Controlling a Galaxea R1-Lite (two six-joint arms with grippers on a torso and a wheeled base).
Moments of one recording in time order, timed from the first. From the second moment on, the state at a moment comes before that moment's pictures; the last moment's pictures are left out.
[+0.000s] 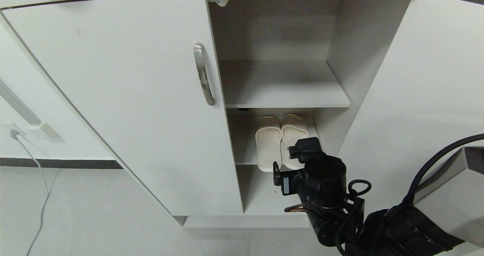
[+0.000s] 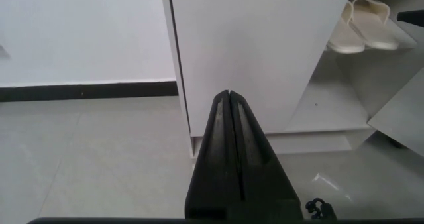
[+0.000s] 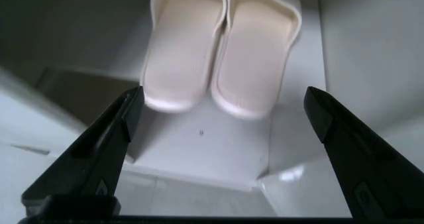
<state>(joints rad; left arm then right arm) 0.00 0.00 0.00 0.00 -0.01 0.02 0.88 2.05 -0.81 -1.09 -0.74 0.07</state>
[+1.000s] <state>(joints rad) 0.00 0.00 0.00 0.00 -0.01 0.01 0.89 2.04 -0.78 -1.13 -0.74 0.06</state>
